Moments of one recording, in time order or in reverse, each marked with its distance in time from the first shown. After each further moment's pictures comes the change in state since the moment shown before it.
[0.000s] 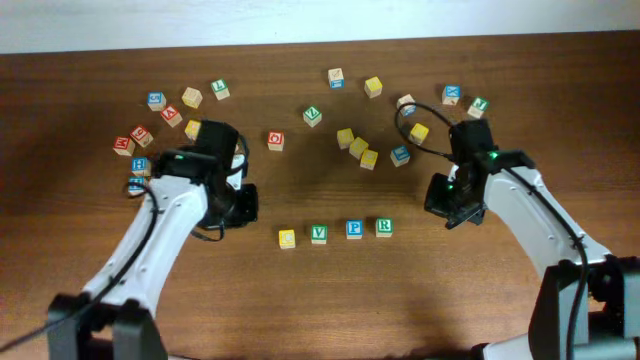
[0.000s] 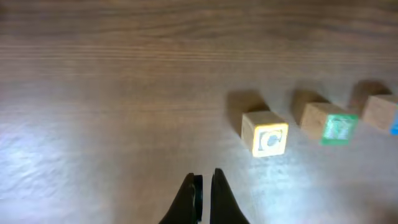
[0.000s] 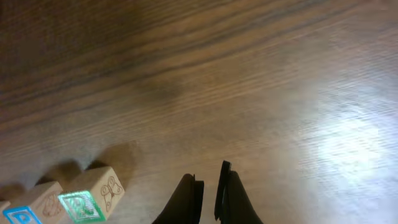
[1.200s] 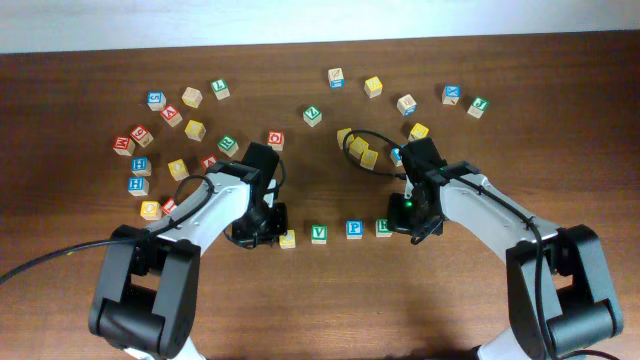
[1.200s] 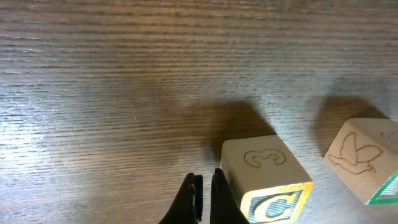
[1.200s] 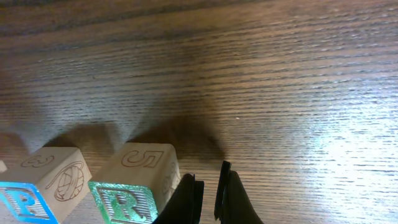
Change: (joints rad) left arm -0.126 0.225 -0.085 0.169 0.057 -0.119; right arm 0.192 0.105 -0.061 0.121 -0.096 0.000
